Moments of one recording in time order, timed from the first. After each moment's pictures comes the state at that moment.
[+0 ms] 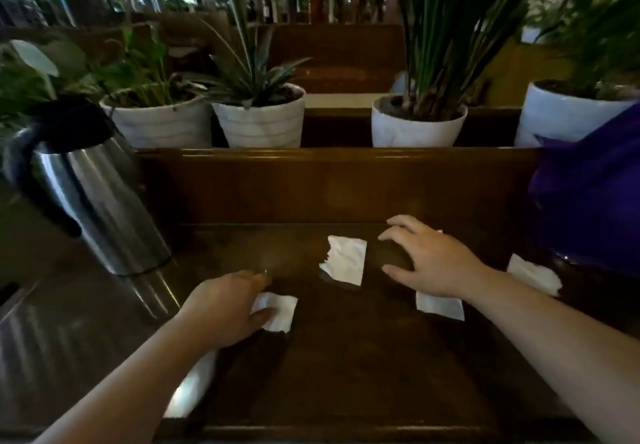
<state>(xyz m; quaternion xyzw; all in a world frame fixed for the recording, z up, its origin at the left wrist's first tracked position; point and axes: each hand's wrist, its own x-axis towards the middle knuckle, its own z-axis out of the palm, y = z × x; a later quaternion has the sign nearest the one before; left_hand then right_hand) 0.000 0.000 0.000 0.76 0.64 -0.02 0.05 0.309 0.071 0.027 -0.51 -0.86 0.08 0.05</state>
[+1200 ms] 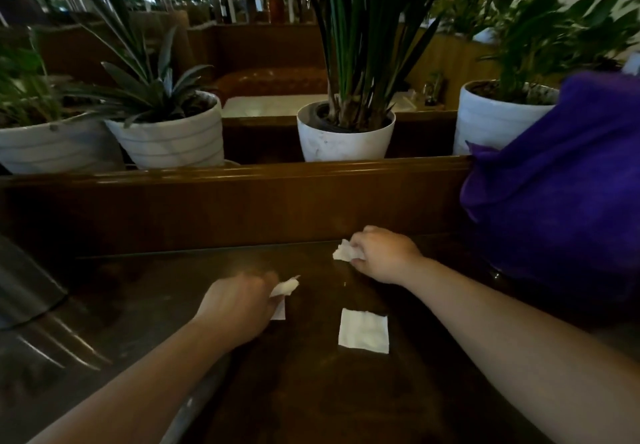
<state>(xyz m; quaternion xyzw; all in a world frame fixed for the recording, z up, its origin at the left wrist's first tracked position) 0.130 0.084 -0.004 0.78 0.62 -0.02 0.06 0.373 0.173 -0.009 -0.57 -0.82 0.08 0.01</state>
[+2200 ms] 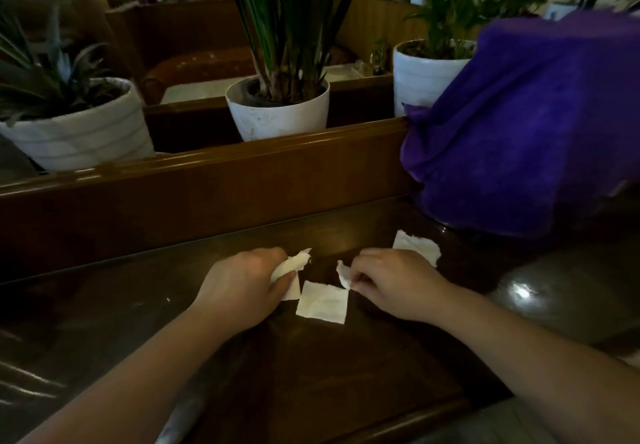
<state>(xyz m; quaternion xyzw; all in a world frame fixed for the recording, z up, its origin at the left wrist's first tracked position) 0.199 0.073 0.017 0.85 0.51 0.09 0.09 0.436 0.056 -0.006 -0.52 -0.84 0.09 0.10</state>
